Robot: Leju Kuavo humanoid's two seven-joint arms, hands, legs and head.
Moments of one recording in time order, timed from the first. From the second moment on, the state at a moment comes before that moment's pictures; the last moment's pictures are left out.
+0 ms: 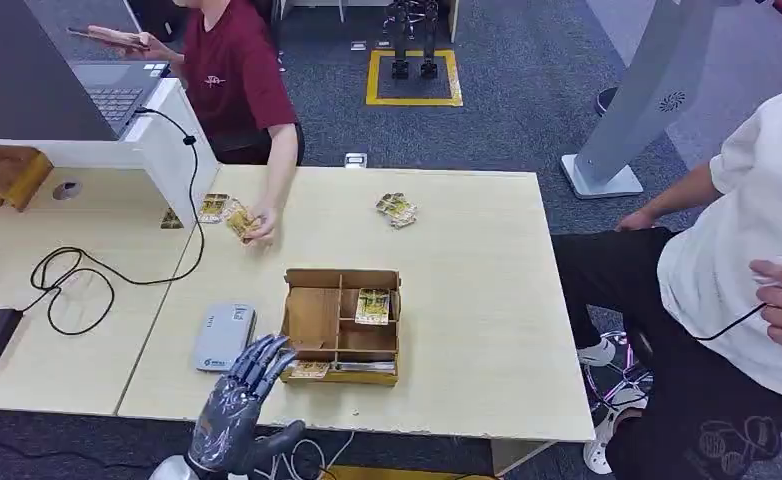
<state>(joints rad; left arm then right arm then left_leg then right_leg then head) 0.10 0.24 -0.42 -1.51 -0.91 0.53 -0.41 -0.05 0.03 0.12 -0.17 0.68 -0.35 0.07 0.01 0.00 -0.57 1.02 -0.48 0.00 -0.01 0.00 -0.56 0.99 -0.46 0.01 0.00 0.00</state>
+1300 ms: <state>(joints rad) -0.06 0.05 -0.35 -1.24 -1.33 0.67 -0.18 -0.05 0.03 0.09 -0.17 0.76 -0.35 0.09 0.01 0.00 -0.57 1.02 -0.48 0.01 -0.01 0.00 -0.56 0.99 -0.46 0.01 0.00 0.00</state>
